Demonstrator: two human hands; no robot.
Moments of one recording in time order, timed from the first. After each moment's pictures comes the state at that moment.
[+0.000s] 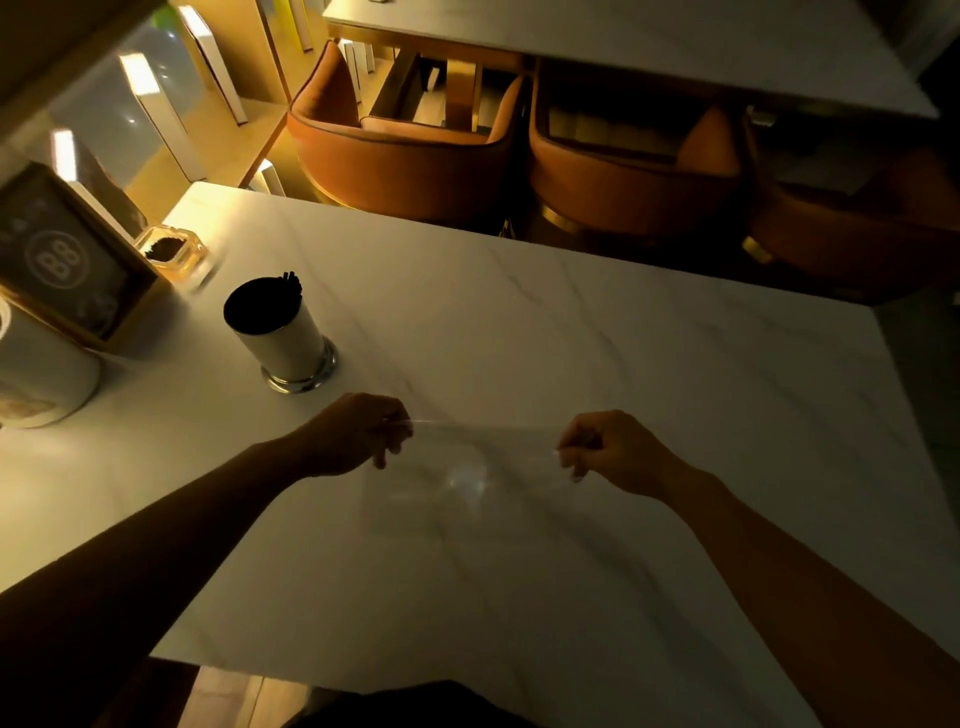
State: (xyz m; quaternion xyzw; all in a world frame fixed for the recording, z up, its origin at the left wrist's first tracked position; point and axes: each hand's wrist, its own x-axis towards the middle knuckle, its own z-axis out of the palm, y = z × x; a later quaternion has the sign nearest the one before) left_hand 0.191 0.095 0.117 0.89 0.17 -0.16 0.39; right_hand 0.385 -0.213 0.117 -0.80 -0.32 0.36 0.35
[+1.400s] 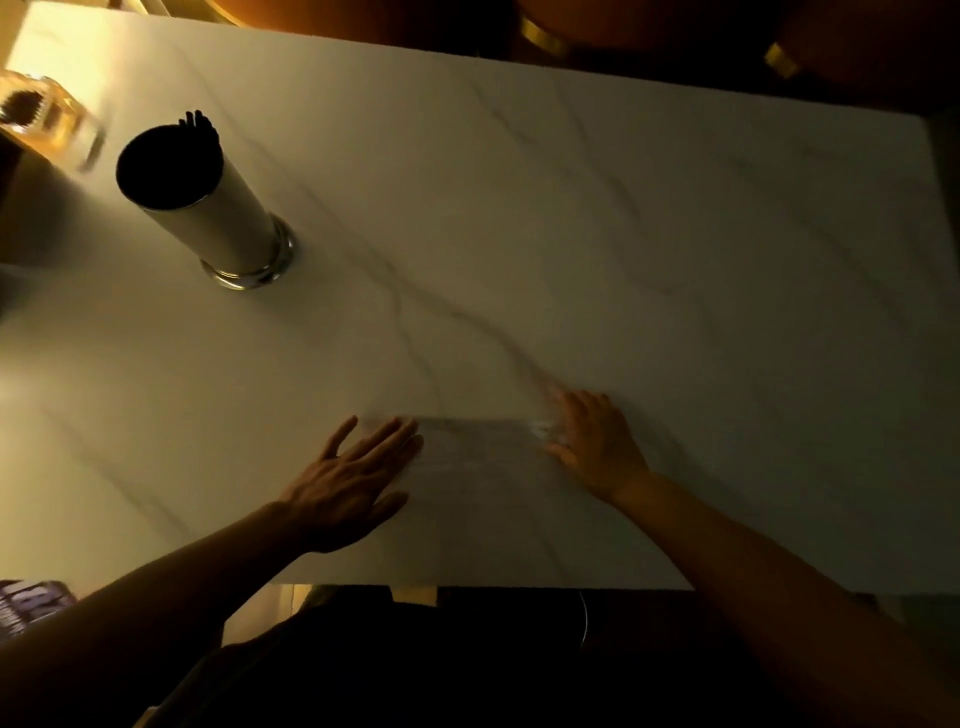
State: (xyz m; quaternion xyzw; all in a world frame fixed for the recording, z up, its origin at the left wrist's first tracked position) left_hand 0.050 0.056 -0.051 0.96 -0.08 -0.23 0.14; right_hand 0.260 -0.245 -0.010 -0.91 -0.34 0.22 0.02
